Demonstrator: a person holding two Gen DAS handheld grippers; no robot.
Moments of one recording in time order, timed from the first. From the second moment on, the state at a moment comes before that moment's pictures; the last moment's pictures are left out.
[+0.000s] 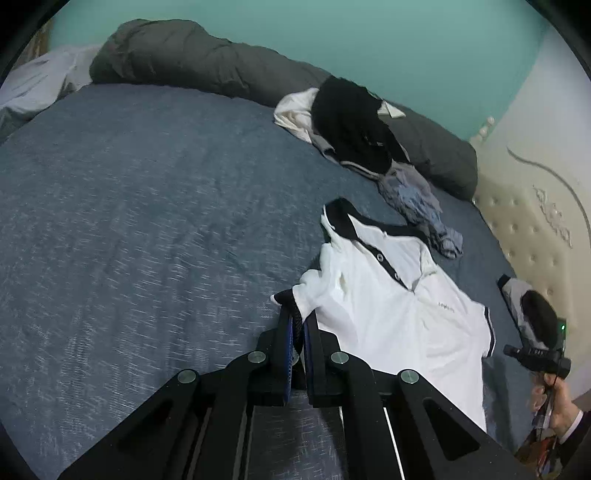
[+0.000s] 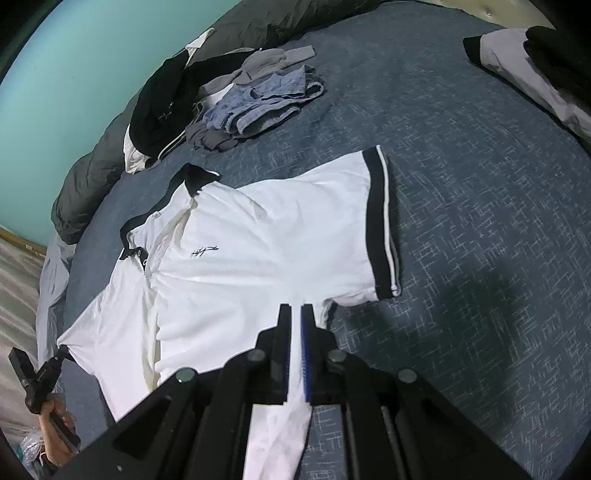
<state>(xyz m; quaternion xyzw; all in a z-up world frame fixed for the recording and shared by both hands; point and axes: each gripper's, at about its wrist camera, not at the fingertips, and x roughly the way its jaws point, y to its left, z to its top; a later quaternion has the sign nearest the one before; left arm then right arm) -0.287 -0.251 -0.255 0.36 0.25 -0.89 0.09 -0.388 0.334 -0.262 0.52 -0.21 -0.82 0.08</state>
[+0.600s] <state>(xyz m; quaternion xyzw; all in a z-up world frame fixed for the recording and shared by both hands) -0.323 -0.194 -0.336 0.44 0.30 -0.85 -0.01 -0.391 0.328 -0.253 0.52 -0.20 -0.83 0.09</state>
